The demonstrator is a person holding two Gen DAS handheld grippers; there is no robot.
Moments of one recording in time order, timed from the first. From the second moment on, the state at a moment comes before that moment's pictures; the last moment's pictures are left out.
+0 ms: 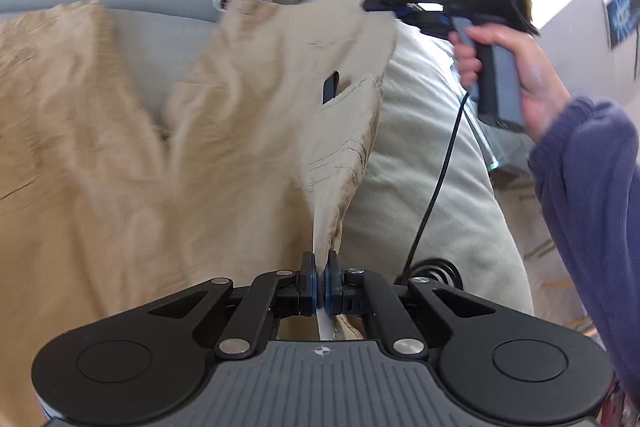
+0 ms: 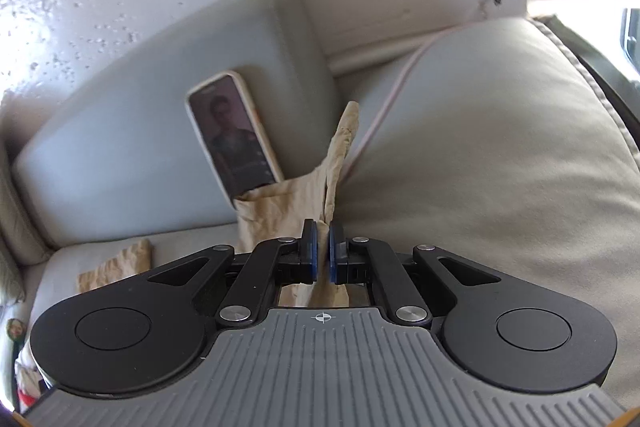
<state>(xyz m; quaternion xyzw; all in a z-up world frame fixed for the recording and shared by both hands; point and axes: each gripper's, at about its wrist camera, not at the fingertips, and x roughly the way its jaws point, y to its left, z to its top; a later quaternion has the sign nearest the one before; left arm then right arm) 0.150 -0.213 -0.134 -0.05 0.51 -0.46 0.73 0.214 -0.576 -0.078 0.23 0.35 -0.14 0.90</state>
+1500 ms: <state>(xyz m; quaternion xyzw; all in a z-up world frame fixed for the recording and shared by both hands) 0.168 0.012 -0.150 -0.18 0.49 -0.23 0.82 0.455 -0.117 -0.185 0.10 0.54 0.05 0.83</state>
